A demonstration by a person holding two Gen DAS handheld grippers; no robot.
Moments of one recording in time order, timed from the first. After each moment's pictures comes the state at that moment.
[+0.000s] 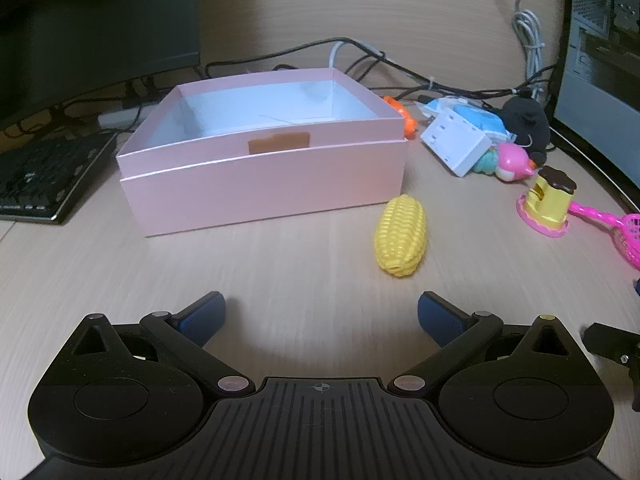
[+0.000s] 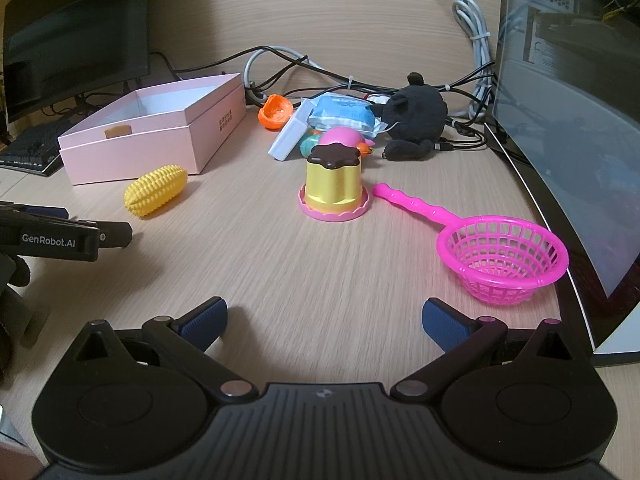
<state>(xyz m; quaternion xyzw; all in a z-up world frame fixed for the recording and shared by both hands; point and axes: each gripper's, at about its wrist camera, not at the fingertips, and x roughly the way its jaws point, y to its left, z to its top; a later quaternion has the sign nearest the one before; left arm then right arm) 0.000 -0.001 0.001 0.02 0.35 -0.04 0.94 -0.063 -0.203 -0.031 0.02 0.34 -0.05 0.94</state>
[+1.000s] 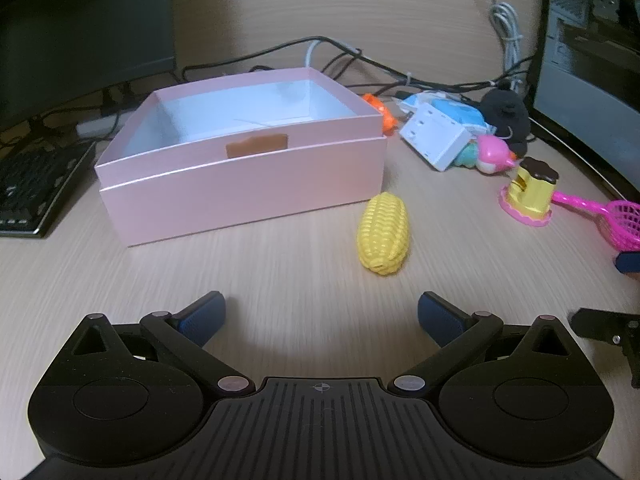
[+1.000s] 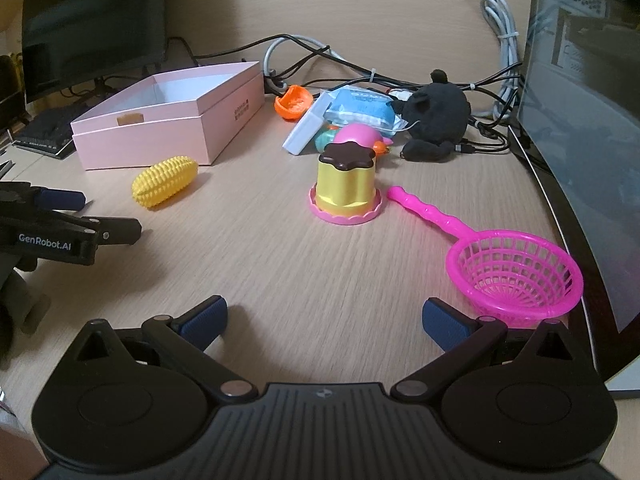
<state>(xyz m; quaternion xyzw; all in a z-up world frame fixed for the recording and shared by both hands) 0.000 -0.005 -0.001 0.03 0.35 -0.06 0.93 -0.051 -0.212 -0.029 0.00 0.36 0.00 0.93</state>
